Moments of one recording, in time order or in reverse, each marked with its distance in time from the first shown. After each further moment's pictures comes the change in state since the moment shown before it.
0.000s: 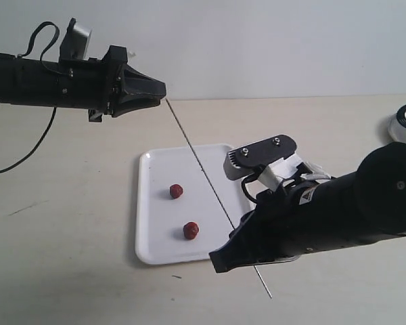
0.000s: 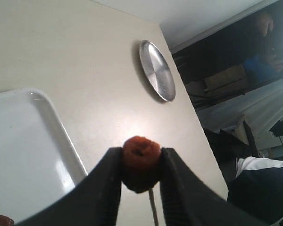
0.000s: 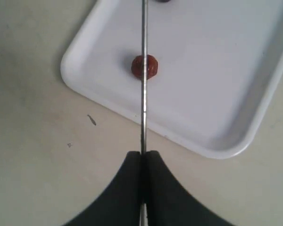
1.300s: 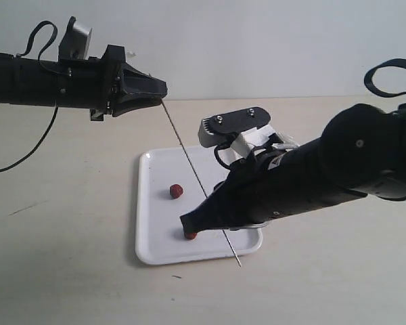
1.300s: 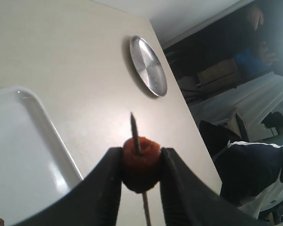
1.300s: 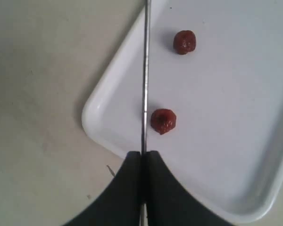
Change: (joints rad) left arm 0.000 0.000 0.000 0.000 0.039 0.019; right arm 0.000 0.081 -0.164 0.023 0.038 -0.008
